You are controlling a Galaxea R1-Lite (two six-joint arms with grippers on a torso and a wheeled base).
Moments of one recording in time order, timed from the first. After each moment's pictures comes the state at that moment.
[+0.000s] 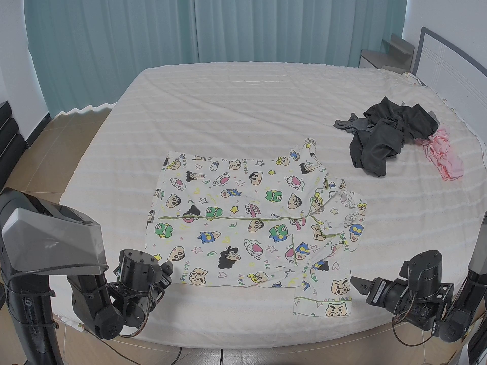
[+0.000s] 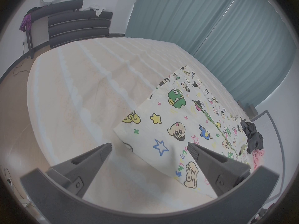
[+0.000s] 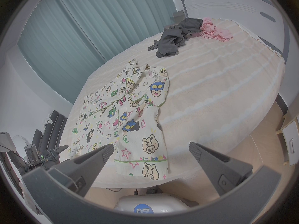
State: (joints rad) left arm -0.44 2.21 -0.33 -1.18 0.45 -1.02; right arm 0.51 1.92 -0.02 -1.28 -0.29 0.71
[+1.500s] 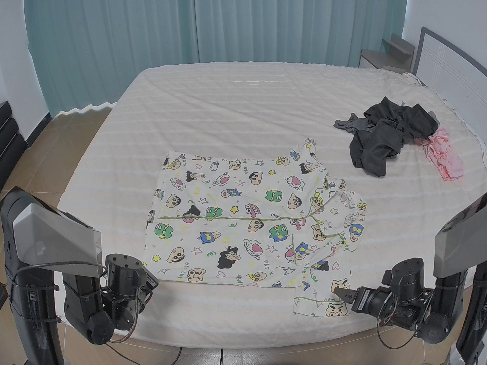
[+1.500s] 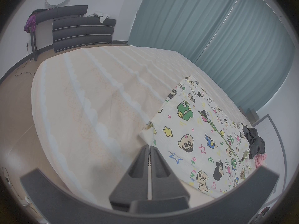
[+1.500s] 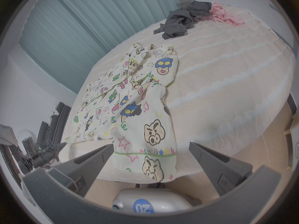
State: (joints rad) left arm -0.38 2.26 -0.22 -1.40 0.48 -0.96; right arm 0.48 2.17 -0.02 -1.50 -0.13 0.69
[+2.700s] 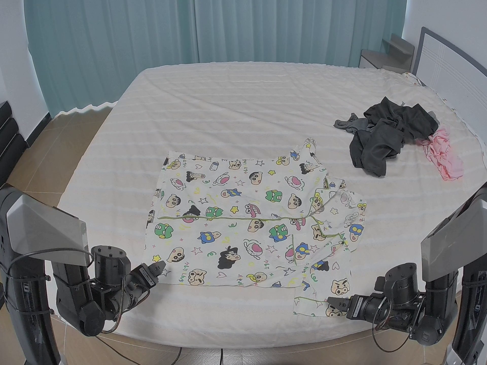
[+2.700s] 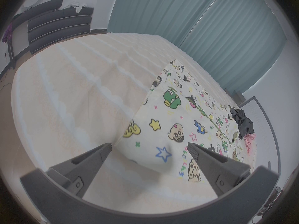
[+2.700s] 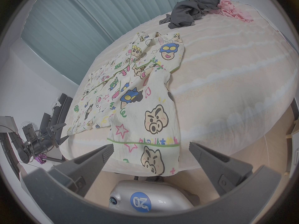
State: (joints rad) left arm -0.27 2.24 -0.22 -1.42 0.17 -0.78; right arm 0.48 2.27 -0.02 -1.55 -0.06 0.64
